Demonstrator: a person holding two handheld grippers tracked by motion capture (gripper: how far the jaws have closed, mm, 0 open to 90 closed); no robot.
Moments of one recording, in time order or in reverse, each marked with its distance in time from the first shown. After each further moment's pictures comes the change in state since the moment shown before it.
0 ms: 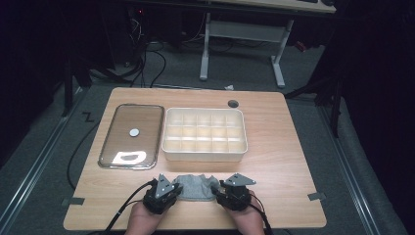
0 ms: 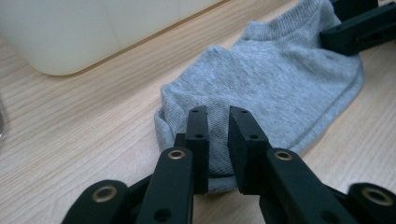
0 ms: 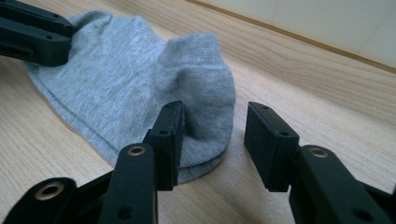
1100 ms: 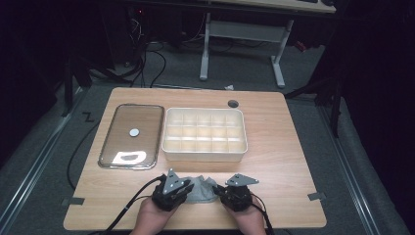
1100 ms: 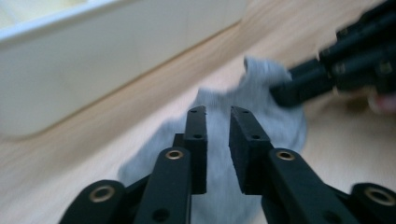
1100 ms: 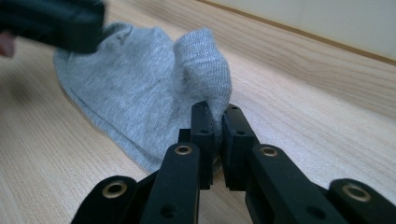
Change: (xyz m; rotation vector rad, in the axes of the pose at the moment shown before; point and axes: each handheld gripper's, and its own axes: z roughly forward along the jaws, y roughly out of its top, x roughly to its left) left arm -0.021 0.045 0.008 -0.044 -0.077 -0.001; right arm -0.001 0.001 -0.007 0.002 0.107 0.011
